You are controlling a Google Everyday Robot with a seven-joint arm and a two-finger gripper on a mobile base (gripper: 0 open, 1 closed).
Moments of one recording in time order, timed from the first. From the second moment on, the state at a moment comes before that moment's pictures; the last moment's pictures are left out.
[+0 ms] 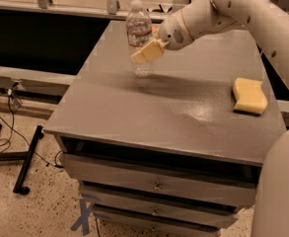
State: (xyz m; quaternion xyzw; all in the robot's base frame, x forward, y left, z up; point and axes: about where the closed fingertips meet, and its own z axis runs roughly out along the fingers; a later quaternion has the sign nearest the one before) arm 0.664 -0.003 0.910 -0.54 0.70 0.31 0.35
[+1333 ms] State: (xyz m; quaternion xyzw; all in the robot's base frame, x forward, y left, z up) arm 0.625 -0.013 0.911 -0.77 0.59 -0.02 0.25
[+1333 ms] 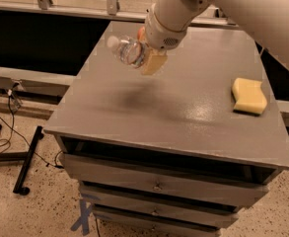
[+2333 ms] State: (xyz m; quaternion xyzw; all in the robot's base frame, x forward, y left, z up) arm 0.604 0.004 0.868 -0.81 0.53 -0.14 0.20
